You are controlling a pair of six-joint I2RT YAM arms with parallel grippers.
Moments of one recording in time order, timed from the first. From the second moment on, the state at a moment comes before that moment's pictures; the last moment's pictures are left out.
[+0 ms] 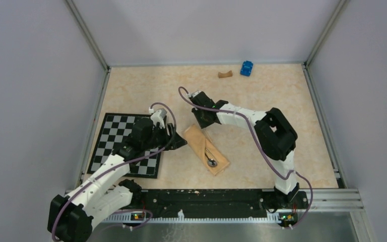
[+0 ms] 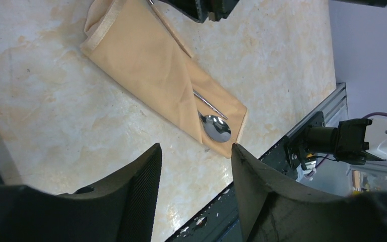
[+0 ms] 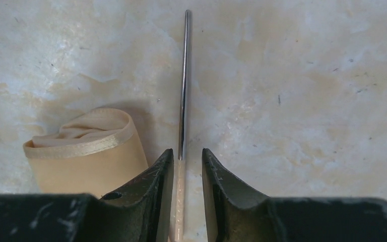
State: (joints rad) left arm -0.47 0.90 0.55 -0.21 0.38 -0.63; right arm 0.80 1.99 1.46 -0.44 0.18 0.20
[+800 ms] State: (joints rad) left arm -0.47 0.82 0.56 -0.30 0.42 -0.62; right arm 0.72 1.98 1.32 -0.29 0.08 0.22
